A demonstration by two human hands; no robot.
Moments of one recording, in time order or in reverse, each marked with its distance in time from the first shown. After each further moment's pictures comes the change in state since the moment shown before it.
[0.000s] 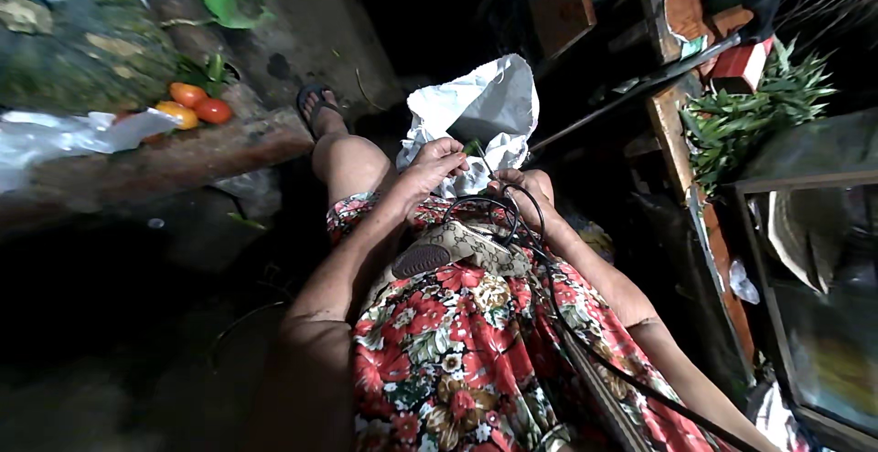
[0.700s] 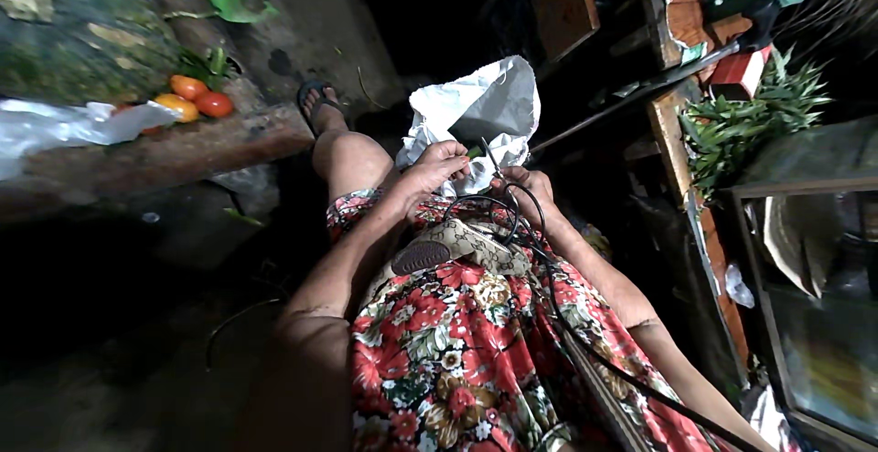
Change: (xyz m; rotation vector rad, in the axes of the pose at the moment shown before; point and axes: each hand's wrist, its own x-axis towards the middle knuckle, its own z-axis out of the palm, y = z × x) left_hand -0.002 0.003 0.002 0.029 -0.040 -0.041; right_hand 0.001 -0.004 -0.002 -0.092 0.079 -0.071
